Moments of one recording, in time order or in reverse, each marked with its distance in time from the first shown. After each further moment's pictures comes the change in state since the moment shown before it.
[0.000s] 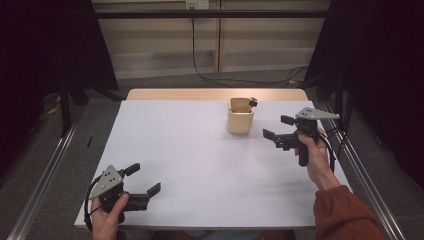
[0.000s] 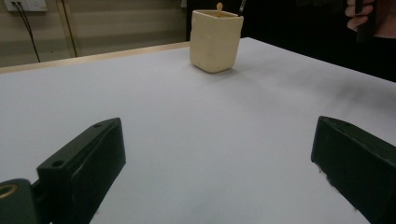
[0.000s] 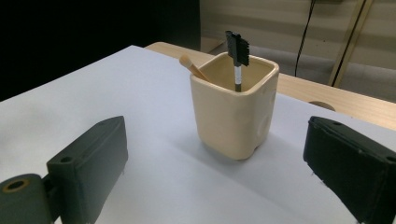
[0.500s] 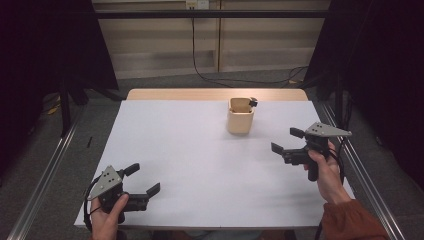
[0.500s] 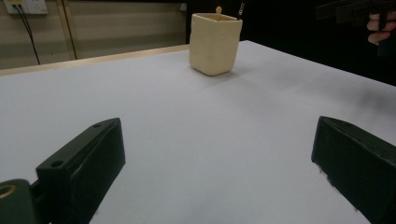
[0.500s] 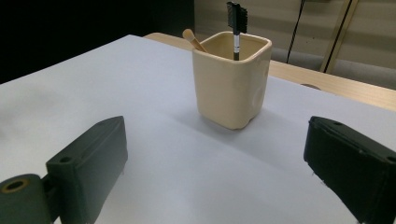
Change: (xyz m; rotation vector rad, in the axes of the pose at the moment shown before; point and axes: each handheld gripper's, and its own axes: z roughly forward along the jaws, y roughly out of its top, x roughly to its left) left arm -0.001 0.000 -0.001 -0.008 0.000 -0.001; right arm 0.012 -0.026 -0.035 -0.001 -0.034 -0.017
